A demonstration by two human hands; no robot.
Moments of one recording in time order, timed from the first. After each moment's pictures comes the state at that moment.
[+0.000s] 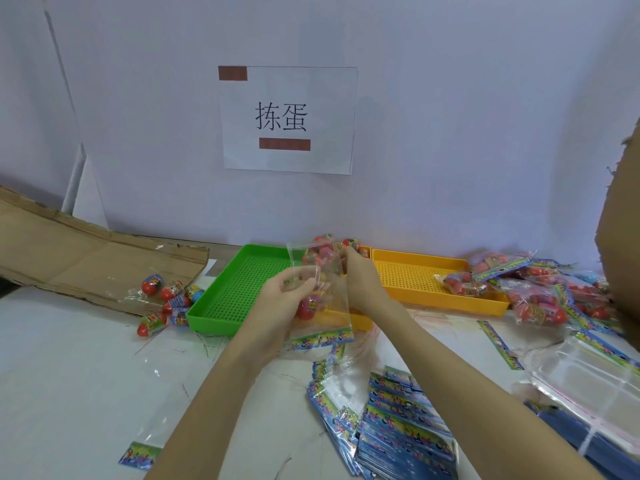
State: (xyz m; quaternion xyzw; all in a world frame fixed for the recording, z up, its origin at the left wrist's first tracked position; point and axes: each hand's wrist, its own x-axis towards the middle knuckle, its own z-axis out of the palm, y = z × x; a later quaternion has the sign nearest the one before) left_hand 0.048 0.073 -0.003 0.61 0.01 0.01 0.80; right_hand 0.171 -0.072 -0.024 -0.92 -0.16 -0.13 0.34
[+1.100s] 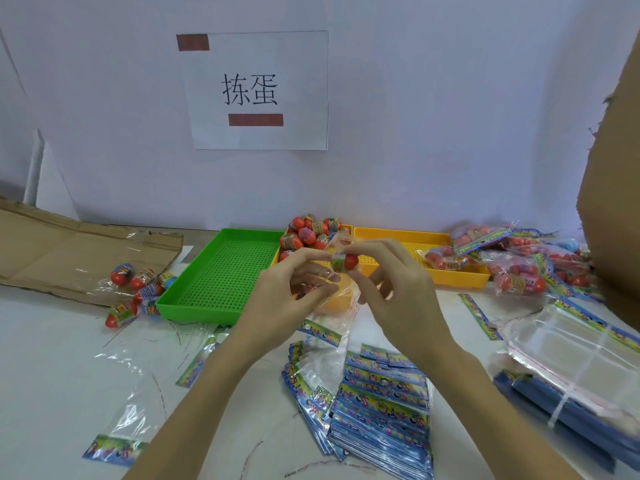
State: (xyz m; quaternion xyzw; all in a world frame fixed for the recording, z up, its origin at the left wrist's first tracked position) left_hand 0.047 0.048 -0.017 0.79 -0.20 0.15 0.55; right_hand 0.045 -0.151 -0.003 -0.81 -0.30 -0.32 0.40
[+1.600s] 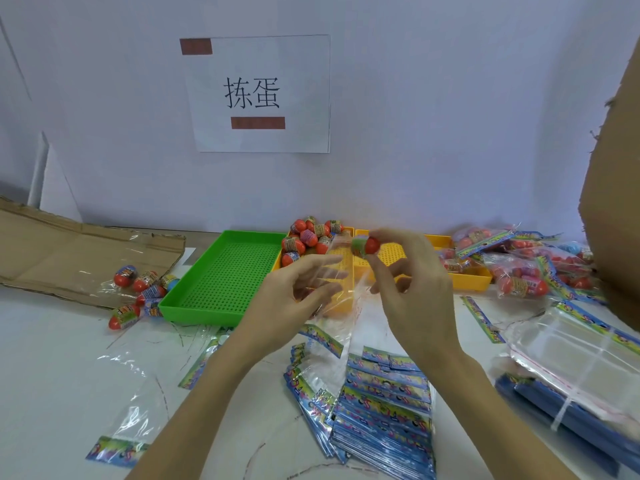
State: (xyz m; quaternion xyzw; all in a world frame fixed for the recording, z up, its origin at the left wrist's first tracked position) left_hand 0.044 0.048 -0.014 0.77 -0.23 0.12 0.58; right_hand 0.043 -0.152 0.001 -0.78 -0.23 -0.38 0.45
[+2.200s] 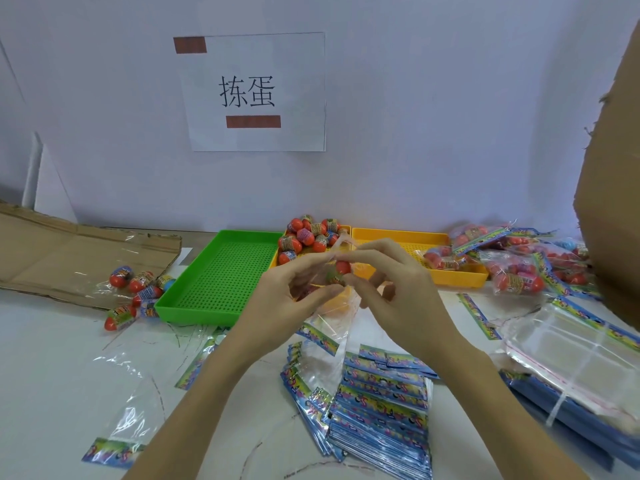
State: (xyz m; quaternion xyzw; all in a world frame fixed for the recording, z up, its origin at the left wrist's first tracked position) left_hand 0.041 0.045 -0.011 0.77 -0.24 0.12 0.59; right_hand 0.044 -0.160 0.005 -0.83 -0.31 -0.26 0.39
